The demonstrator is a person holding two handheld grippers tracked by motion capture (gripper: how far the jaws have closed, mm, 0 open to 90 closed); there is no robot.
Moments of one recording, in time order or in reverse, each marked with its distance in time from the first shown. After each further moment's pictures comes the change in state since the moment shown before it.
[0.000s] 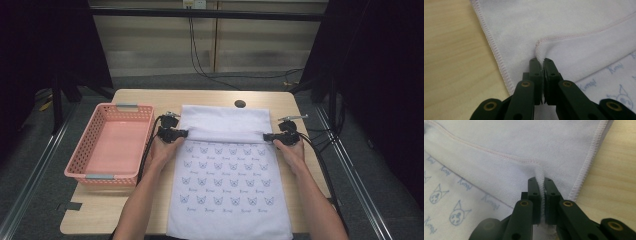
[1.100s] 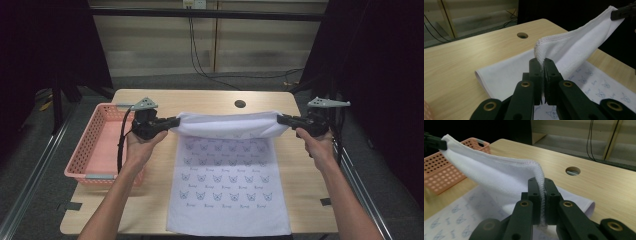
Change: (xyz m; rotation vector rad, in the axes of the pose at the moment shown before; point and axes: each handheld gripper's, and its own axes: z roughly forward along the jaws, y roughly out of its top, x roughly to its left) left arm -0.047 0.022 -0.168 -0.281 -0.183 0.144; right arm 0.048 0.041 -0.141 -0.298 0.153 -0.169
